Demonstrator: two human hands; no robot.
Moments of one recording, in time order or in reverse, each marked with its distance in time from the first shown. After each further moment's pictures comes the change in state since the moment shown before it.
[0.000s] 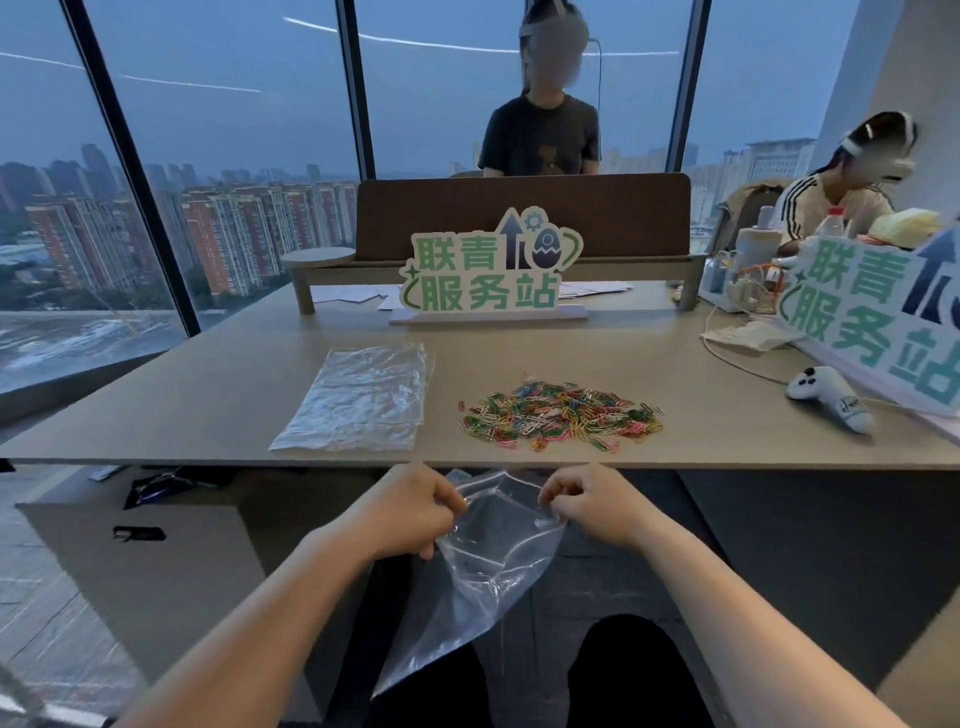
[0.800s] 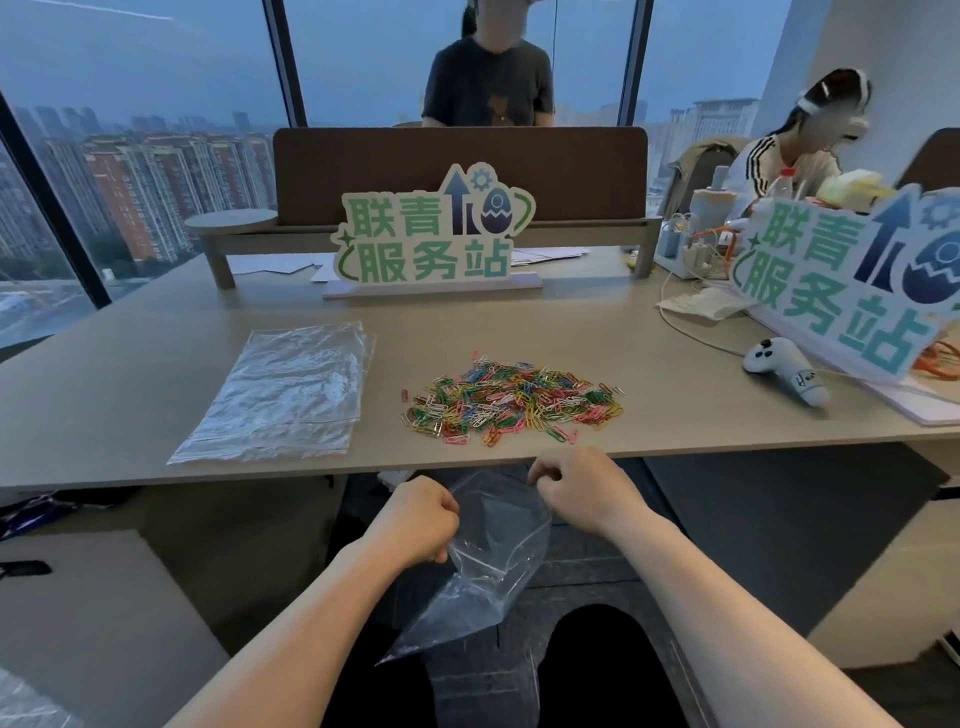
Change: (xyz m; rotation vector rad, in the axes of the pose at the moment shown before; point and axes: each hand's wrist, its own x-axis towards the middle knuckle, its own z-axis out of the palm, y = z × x) left_hand 0.086 0.004 0.067 -0.131 -0.067 -0.116; right_hand 0.025 0.031 -0.013 -0.180 0.166 0.081
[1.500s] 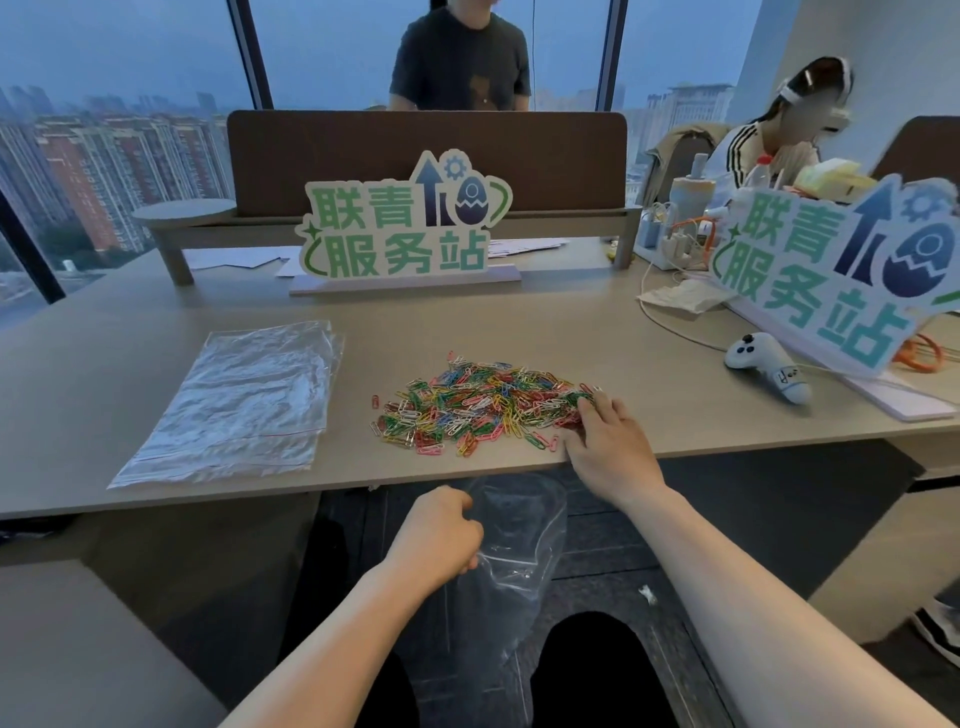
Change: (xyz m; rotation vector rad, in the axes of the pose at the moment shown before) left_hand 0.025 0.020 0.039 -0.061 0.026 0.068; right_hand 0.049 0.064 -0.017 -0.216 0.181 0.163
